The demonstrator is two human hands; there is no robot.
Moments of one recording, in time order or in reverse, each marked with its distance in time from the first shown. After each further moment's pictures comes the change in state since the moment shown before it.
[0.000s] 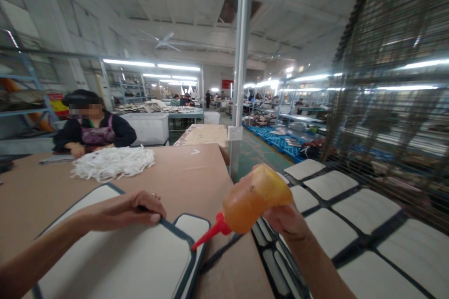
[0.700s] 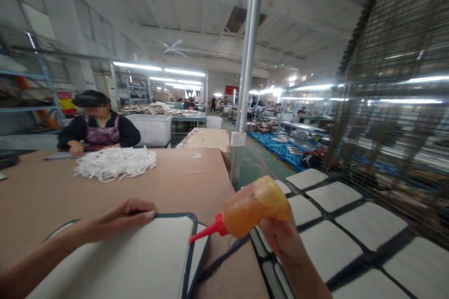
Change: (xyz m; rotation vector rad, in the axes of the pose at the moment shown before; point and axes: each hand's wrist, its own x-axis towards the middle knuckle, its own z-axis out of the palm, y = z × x) left_hand -0.027 -0.037 0.012 -0.048 0.156 -0.201; right_hand -0.007 0.022 0.004 -0.099 0.047 -0.162
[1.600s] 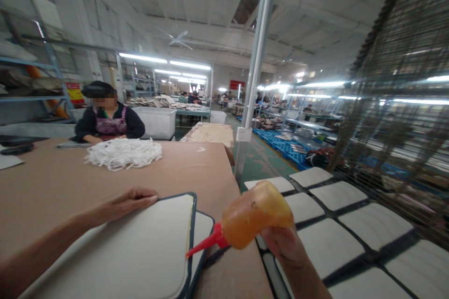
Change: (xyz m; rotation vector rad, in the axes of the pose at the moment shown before) left_hand -0.007 -0.015 -0.006 -0.129 0.119 -0.107; right_hand -0.025 0.021 -0.008 0.017 0.162 0.137
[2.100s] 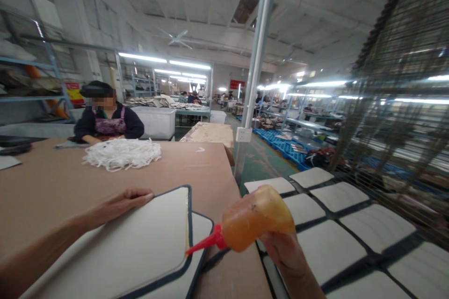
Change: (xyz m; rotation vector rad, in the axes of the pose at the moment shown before) left_hand 0.001 -0.016 -0.002 -0.228 0.078 -0.151; right_hand 0.000 0.000 -0.007 -0.095 -0.140 0.021
